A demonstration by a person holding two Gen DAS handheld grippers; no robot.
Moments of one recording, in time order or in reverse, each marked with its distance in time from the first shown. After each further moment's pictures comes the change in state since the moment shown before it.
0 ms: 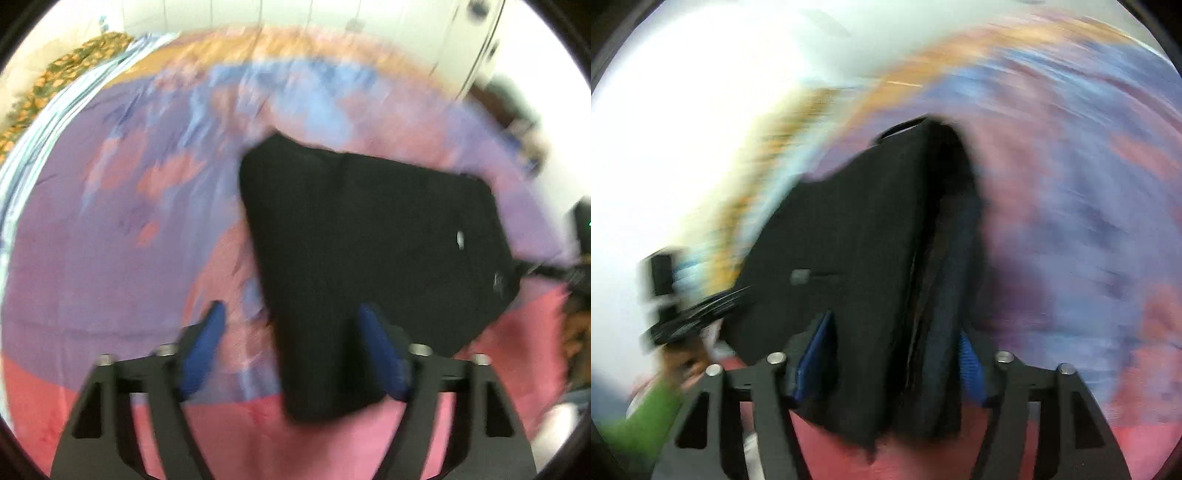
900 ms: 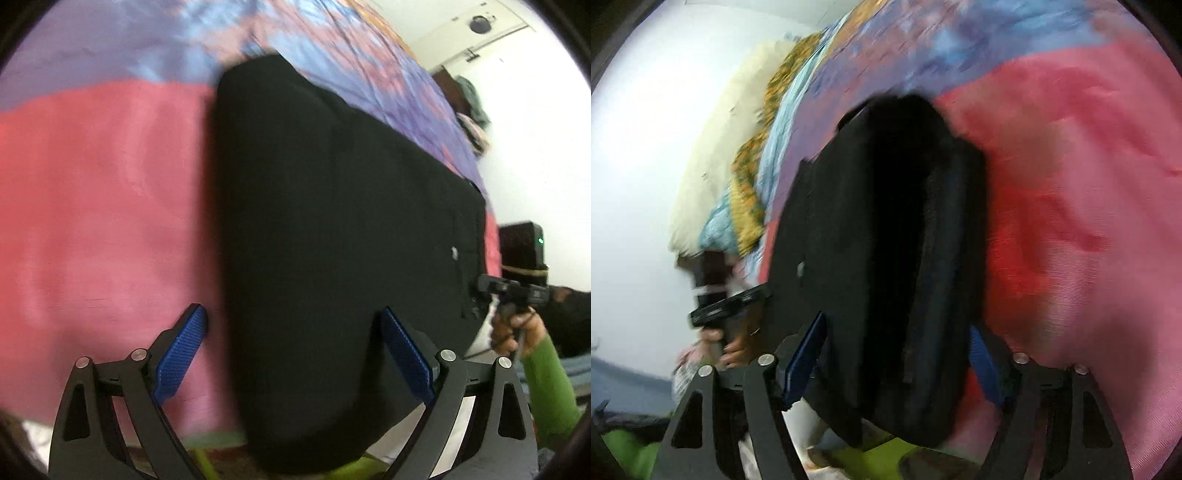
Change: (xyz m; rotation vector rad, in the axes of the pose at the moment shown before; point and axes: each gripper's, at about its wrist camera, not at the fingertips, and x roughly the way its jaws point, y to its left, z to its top) left arm -0.042 0.032 -0.193 -0.176 0.212 -0.480; right arm -0.014 0.021 -0.206 -0.012 0.273 0.405
